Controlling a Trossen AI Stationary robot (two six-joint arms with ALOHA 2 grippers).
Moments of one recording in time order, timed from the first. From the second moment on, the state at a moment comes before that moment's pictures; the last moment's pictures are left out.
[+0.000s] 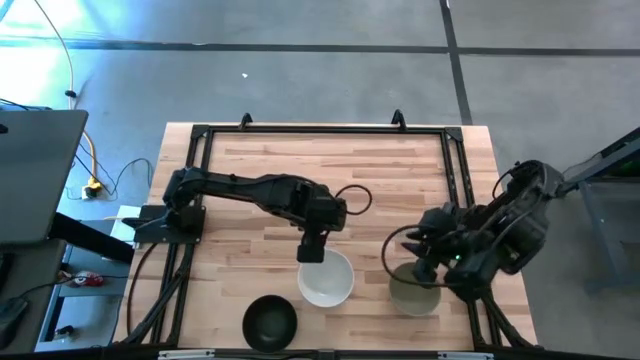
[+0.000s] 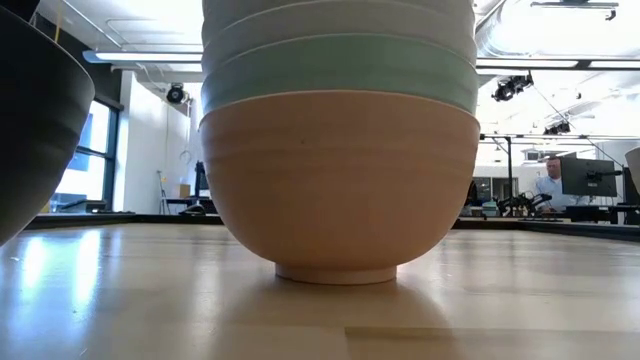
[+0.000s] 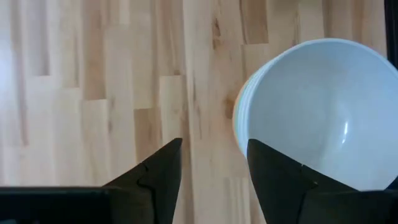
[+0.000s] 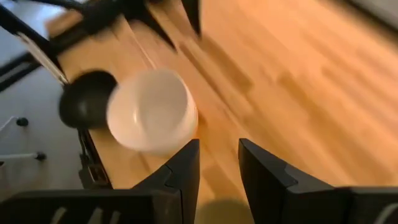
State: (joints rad) left arm -0.07 1.98 2.09 -1.30 -0.08 -0.10; right arm 0.79 1.52 1.91 -1.57 0.66 1.29
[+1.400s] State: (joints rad) left arm 0.03 1.80 2.09 -1.28 -0.09 0.07; right arm 0.79 1.53 1.49 -1.57 0.09 1.46
